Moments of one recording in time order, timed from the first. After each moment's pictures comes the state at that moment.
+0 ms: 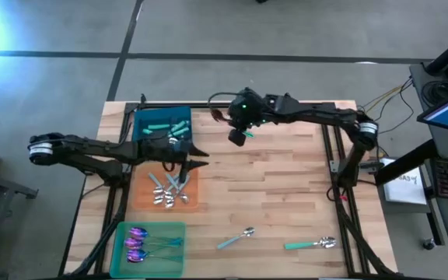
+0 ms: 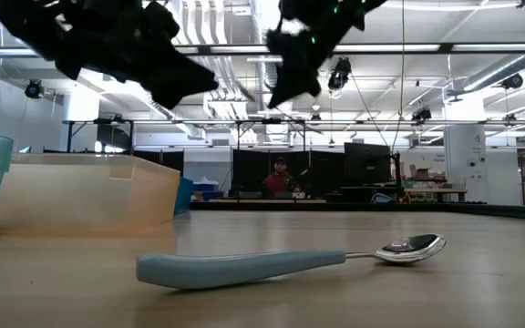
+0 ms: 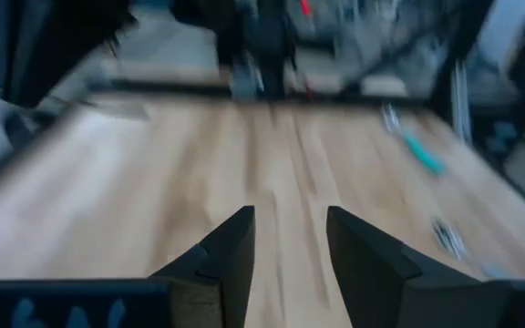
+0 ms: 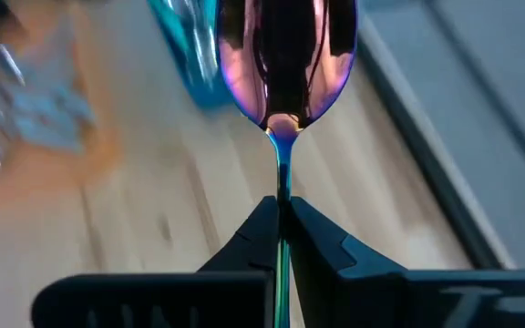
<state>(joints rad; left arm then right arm) 0.16 1.15 0.48 0.40 0.20 -0.02 -0.35 1.78 1.58 -0.64 -0.01 -0.04</state>
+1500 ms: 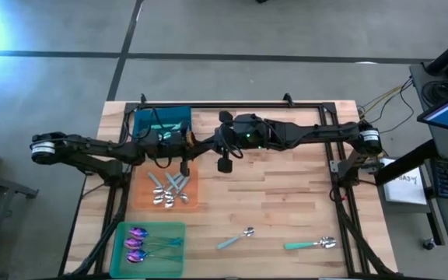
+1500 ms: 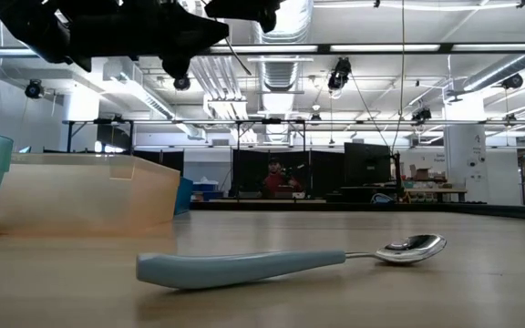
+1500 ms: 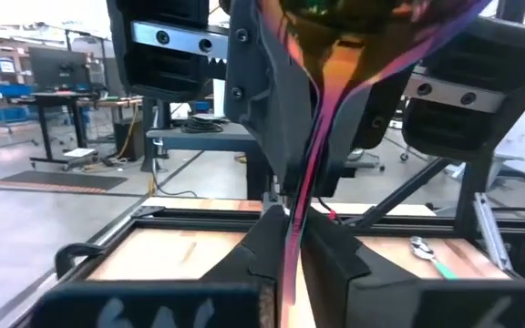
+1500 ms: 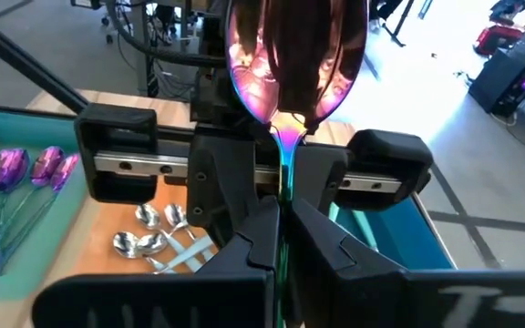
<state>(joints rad) 0.16 1.18 0.48 0.82 0.10 -0.03 -0.05 1.73 1.57 -0.15 0.00 -0.18</state>
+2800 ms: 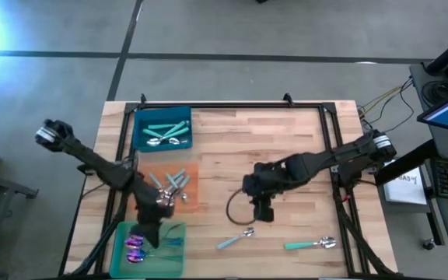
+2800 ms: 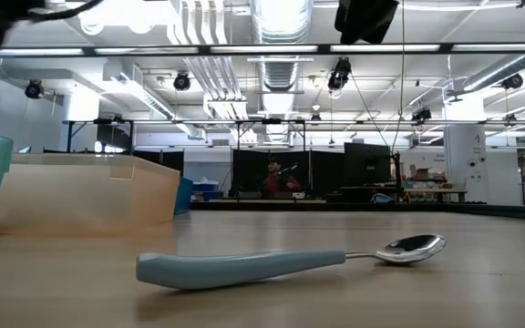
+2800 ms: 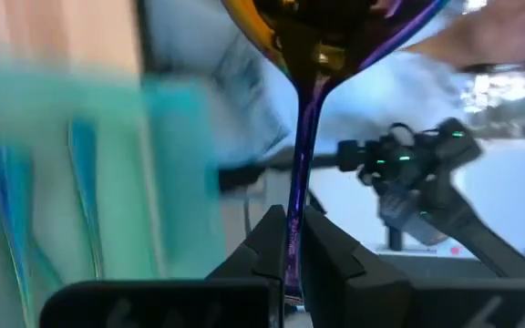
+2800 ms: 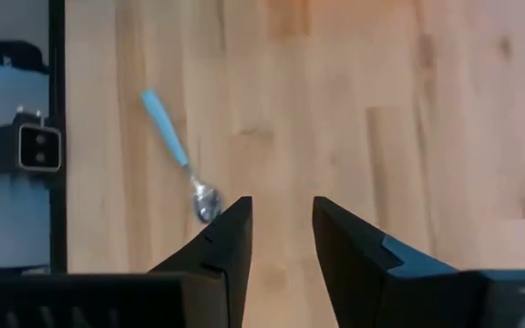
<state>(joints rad) -0.46 1.13 0.47 0.22 0.76 -1.02 0.26 1.64 1.52 -0.92 -0.03 0.37</state>
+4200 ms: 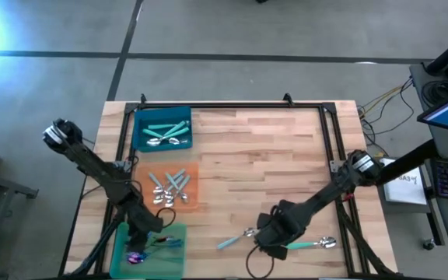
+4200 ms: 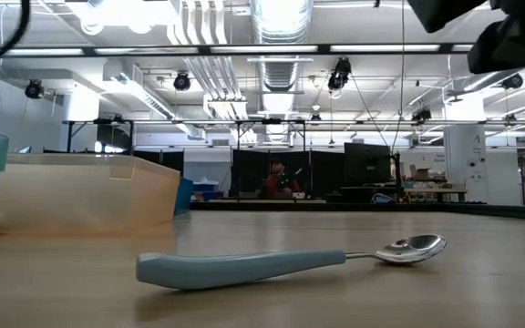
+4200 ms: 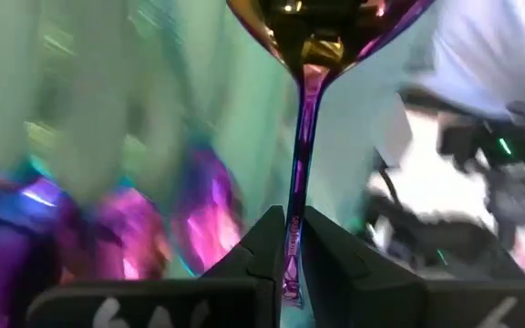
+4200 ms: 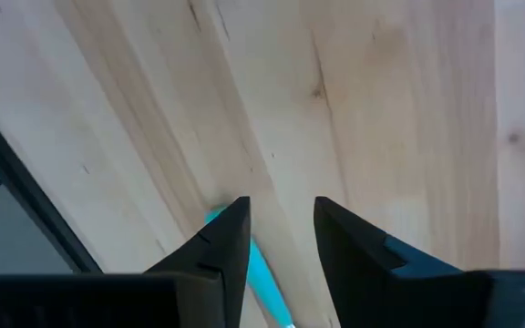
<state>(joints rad) -0.76 1.26 0.48 -0.07 0.61 -1.19 0.59 1.90 1.51 -1.14 -0.11 0.90</state>
